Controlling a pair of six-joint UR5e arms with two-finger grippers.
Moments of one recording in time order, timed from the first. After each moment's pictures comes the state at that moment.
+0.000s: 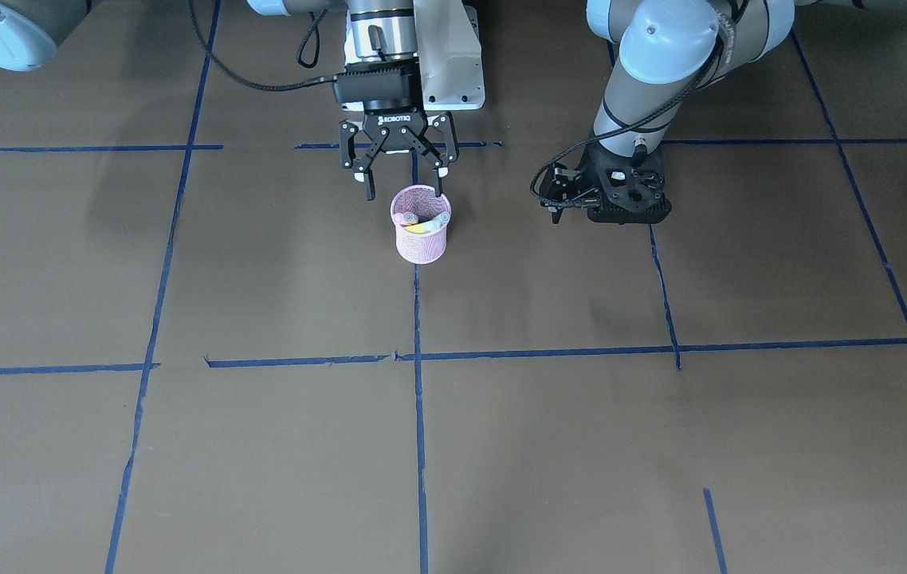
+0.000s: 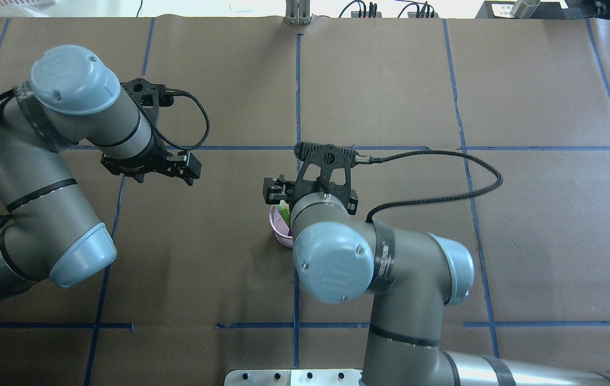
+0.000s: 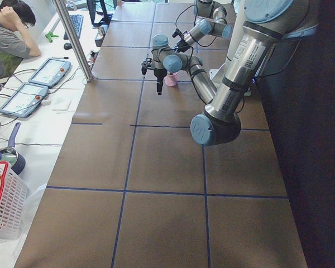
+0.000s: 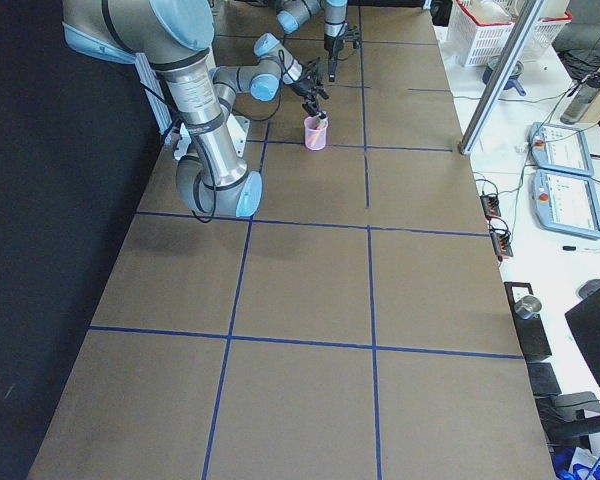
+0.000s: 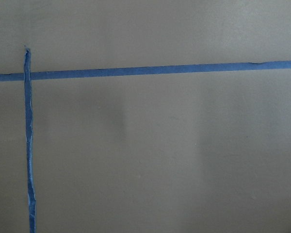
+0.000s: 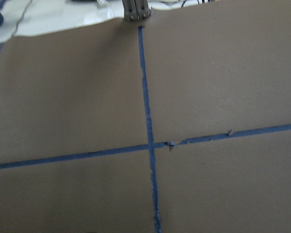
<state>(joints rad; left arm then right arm) -0.71 -2.06 -1.90 -1.44 -2.02 -0.99 0.33 -0.89 1.89 -1.62 1.25 1.45</state>
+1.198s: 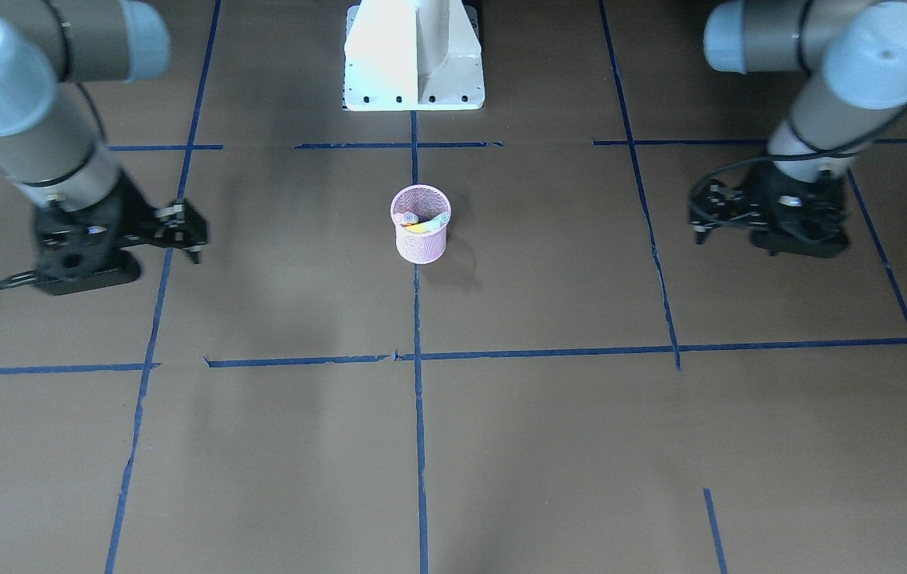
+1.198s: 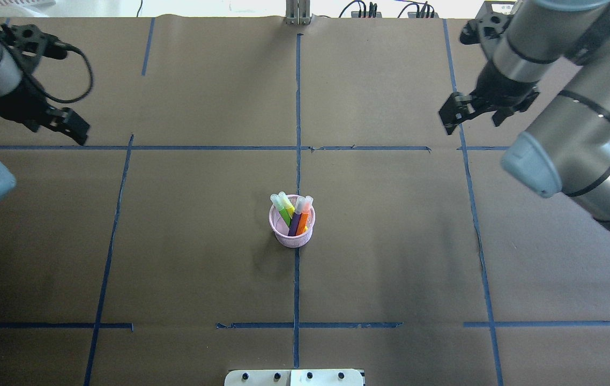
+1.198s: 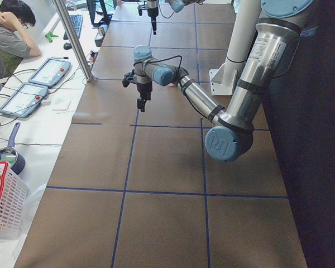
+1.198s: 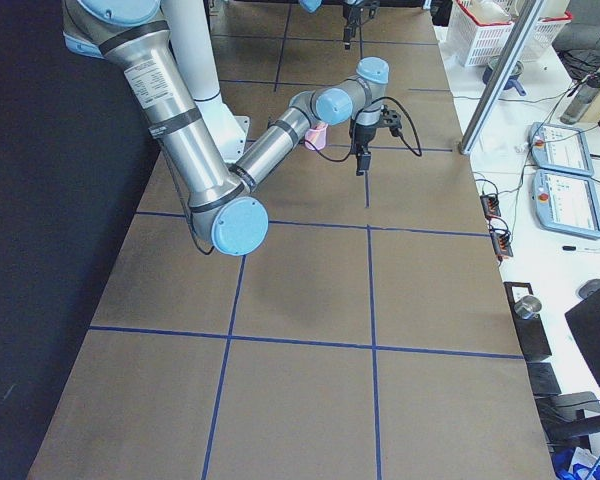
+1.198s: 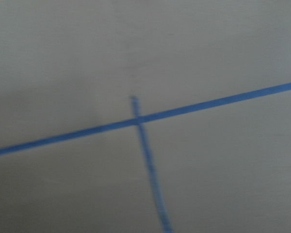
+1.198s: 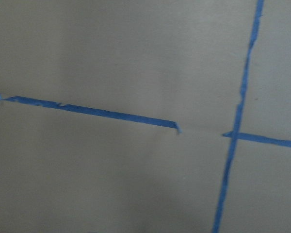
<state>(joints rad) -1.07 -1.86 -1.88 -1.44 -2.16 -0.38 1.01 -1.13 1.84 -1.82 2.19 0.49</state>
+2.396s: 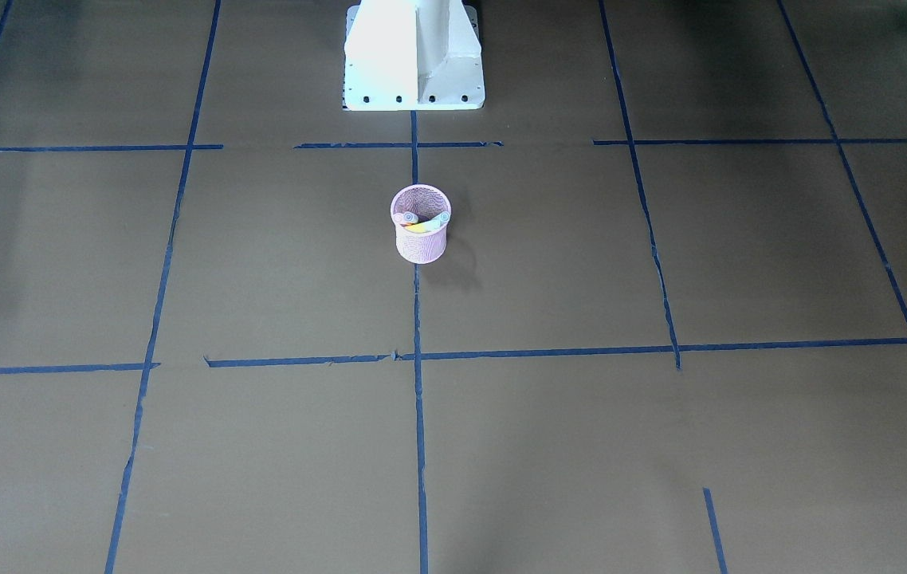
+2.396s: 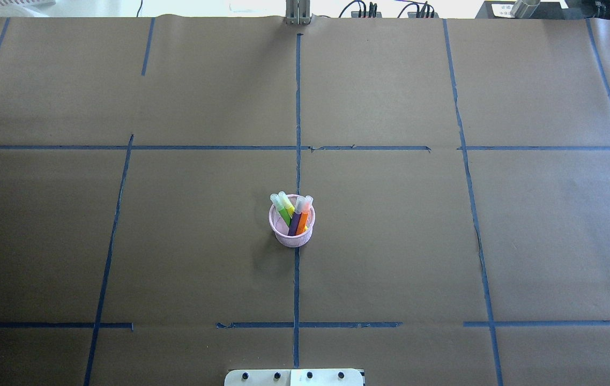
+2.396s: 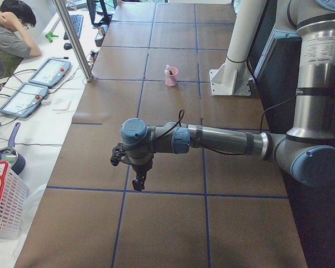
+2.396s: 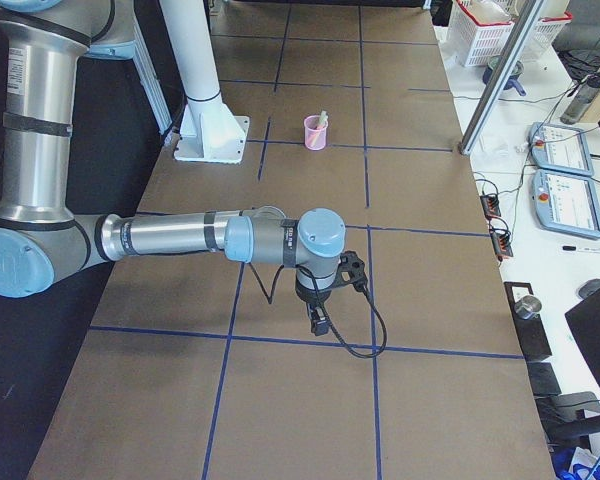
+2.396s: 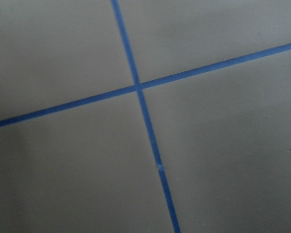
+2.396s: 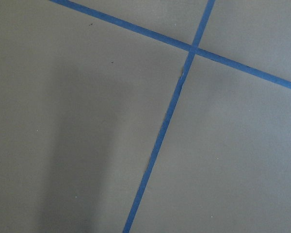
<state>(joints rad) -1.57 -1.54 -1.70 -1.46 -2.33 0.22 1.55 -1.74 1.84 -1.70 2.31 -0.34</state>
